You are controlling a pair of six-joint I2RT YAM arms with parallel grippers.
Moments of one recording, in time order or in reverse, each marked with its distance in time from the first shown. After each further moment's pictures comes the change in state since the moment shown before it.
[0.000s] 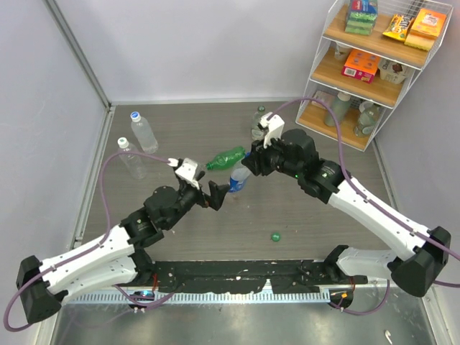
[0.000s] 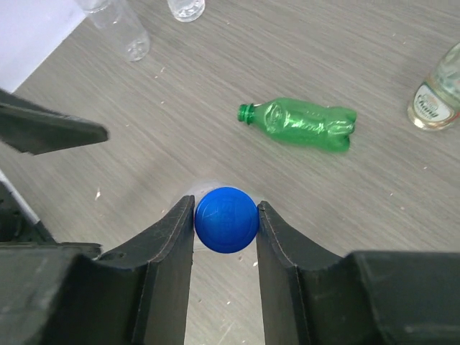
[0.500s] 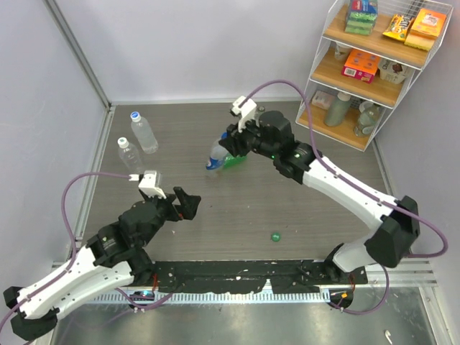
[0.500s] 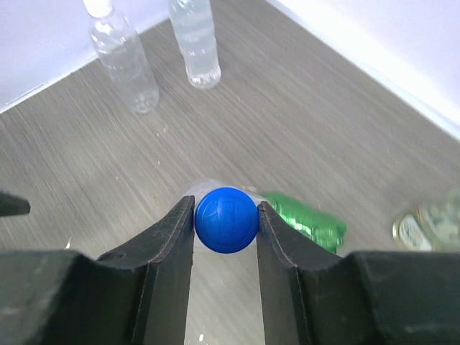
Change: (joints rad) left arm 0.000 -0.340 0.010 -0.606 -0.232 -0.444; right arm 0.015 0.251 0.169 0.191 -0.053 -0.188
